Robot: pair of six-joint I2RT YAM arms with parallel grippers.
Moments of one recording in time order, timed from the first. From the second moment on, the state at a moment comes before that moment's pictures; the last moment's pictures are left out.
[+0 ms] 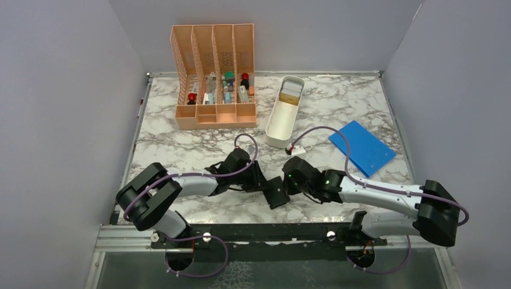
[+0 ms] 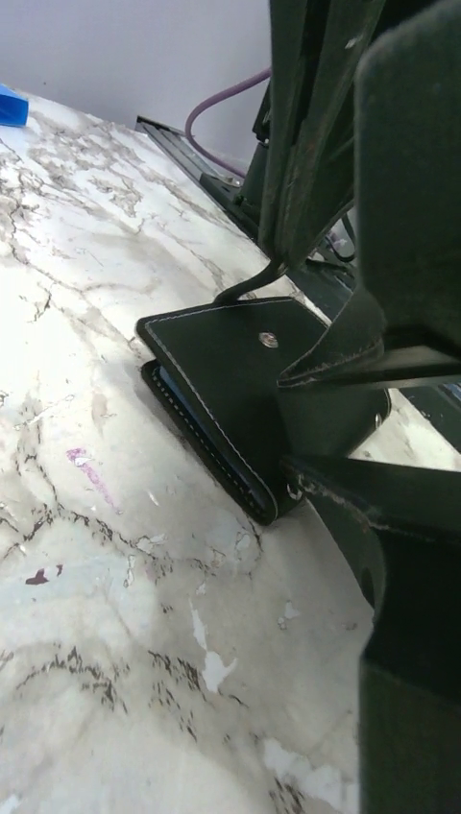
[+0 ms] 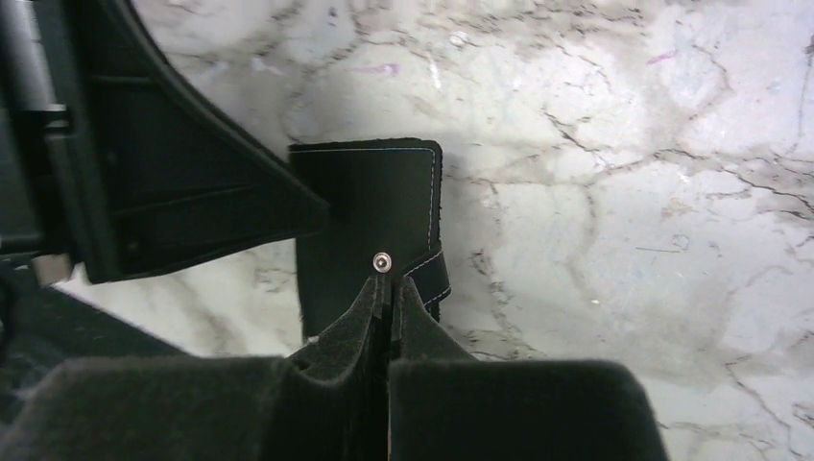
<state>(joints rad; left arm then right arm) -0.80 1.51 0.50 0.29 0.30 -1.03 1.06 1.23 0.67 -0.34 0.31 0.68</state>
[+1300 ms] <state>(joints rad) -0.69 0.98 0.34 -0.13 0.20 -0.92 1.06 1.06 0.54 -0.27 0.32 0.86</state>
